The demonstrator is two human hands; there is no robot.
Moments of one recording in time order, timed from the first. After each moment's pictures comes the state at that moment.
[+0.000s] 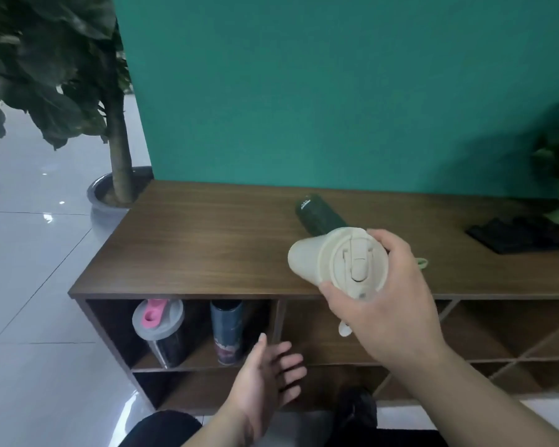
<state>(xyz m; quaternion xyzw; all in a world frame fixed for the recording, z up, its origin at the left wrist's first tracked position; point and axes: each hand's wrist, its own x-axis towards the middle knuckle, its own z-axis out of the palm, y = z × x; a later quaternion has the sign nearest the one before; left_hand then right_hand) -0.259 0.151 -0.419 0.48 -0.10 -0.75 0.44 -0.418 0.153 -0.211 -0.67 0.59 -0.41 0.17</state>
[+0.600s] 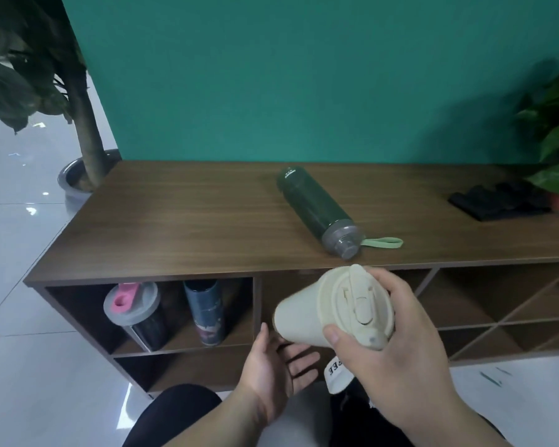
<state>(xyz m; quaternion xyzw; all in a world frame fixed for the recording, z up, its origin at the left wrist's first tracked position) -0.314 0.147 -0.460 0.41 -0.05 -0.79 0.45 -0.467 0.201 -0.259 -0.65 0.61 -0.39 0.25</state>
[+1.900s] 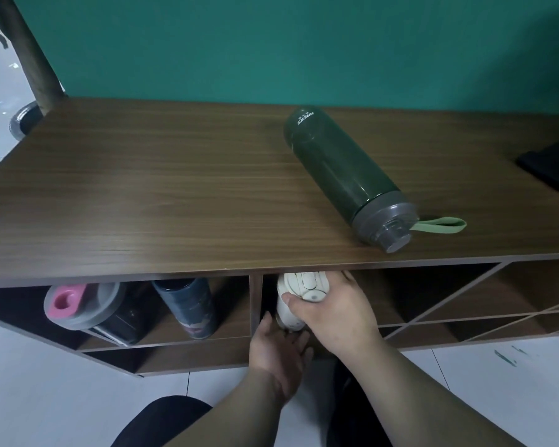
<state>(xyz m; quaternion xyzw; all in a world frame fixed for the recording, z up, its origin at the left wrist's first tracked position) -0.327 0.079 -0.534 0.39 0.08 -0.79 0.46 -0.424 0.058 -0.411 -0.63 0.69 -0.26 0.26</state>
